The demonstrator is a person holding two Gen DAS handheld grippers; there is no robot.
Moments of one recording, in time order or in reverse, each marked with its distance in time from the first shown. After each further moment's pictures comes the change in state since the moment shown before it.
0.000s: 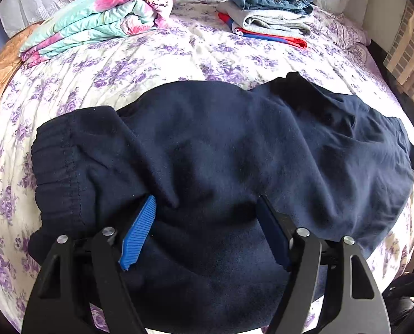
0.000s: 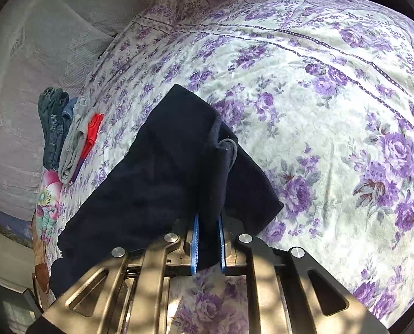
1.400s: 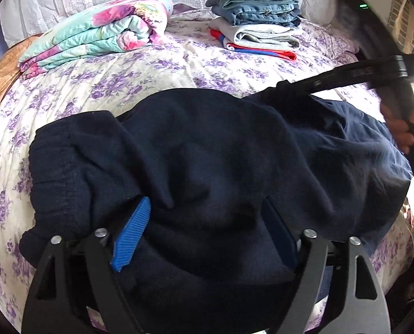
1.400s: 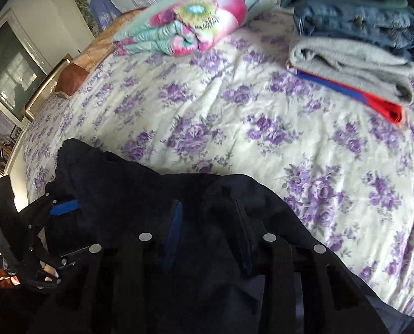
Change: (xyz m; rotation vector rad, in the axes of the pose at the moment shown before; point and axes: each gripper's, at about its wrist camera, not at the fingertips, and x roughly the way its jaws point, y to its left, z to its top) left arm -0.001 0.001 -0.012 0.036 -0.111 -0.044; right arm 0.177 0.415 -0.125 -1.045 0.503 0.227
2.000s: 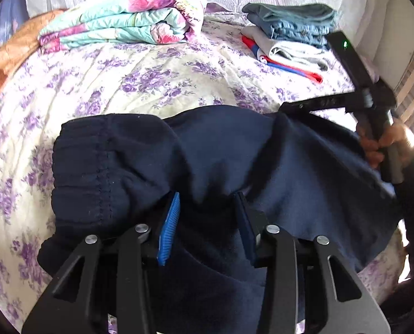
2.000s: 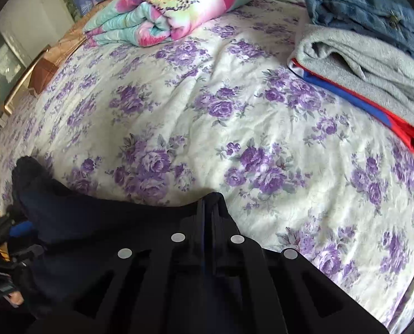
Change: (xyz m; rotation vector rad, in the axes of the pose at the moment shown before) left arm 0.000 0.036 0.016 -0.160 0.013 0.027; right arm 0.047 -0.023 0.048 0.011 0.025 -0.073
